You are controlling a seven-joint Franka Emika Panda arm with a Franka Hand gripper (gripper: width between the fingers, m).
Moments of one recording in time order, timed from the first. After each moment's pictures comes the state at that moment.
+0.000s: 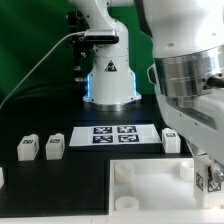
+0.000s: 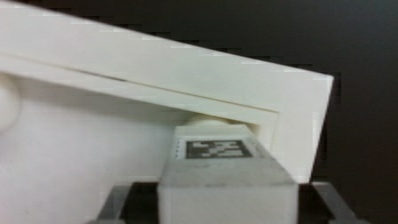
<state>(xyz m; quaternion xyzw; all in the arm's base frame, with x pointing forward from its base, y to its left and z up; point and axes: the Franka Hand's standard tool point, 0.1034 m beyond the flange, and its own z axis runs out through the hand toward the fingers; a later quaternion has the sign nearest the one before) 0.623 0.114 0.071 -0.74 0.67 0.05 0.10</state>
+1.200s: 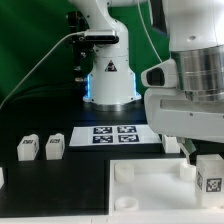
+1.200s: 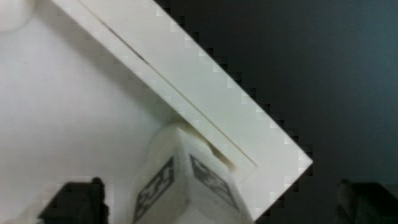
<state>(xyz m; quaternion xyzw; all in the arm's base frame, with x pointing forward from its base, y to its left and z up) 0.622 0.127 0.075 -0.95 0.31 0.00 0.08</state>
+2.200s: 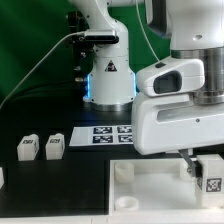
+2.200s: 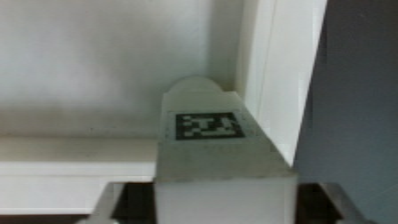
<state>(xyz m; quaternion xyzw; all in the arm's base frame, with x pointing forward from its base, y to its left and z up) 0.628 0.115 0.073 -1.00 -0.01 -0.02 0.05</state>
